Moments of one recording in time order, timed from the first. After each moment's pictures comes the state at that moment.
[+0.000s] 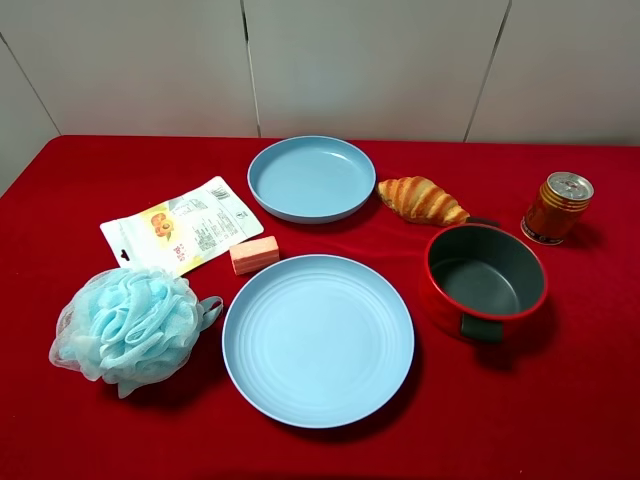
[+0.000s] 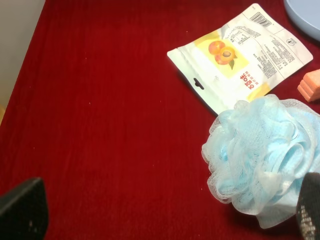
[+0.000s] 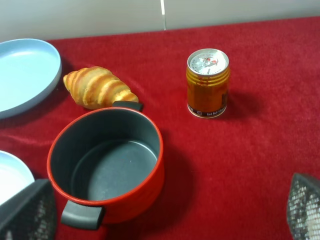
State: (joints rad) left arm 0.05 0.00 -0.49 0.02 1.05 0.05; right arm -0.07 0.00 -0.50 0.11 1.03 -0.04
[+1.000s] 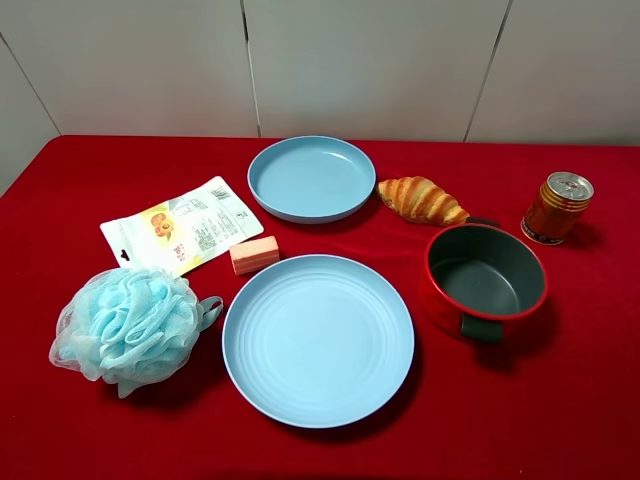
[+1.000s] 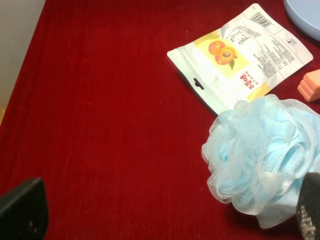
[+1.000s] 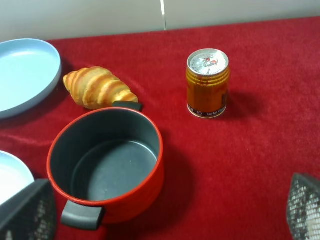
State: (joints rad) left arm 0.05 0.00 -0.49 0.02 1.05 0.05; right arm -0.07 0.00 -0.51 0.11 1.03 -0.04
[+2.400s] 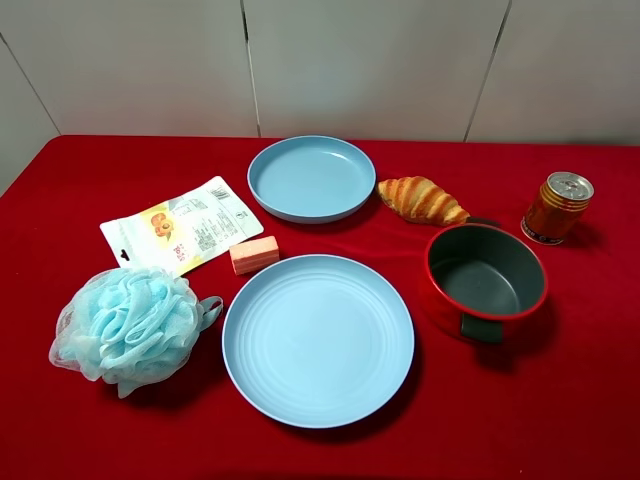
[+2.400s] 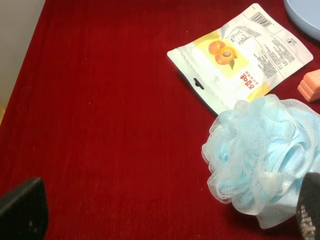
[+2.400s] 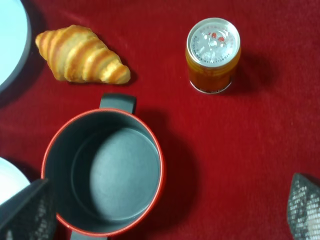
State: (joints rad) left arm 0.05 0.00 -0.49 0.02 1.05 0.05; right arm -0.07 1.02 -1.04 0.12 1.04 -0.02
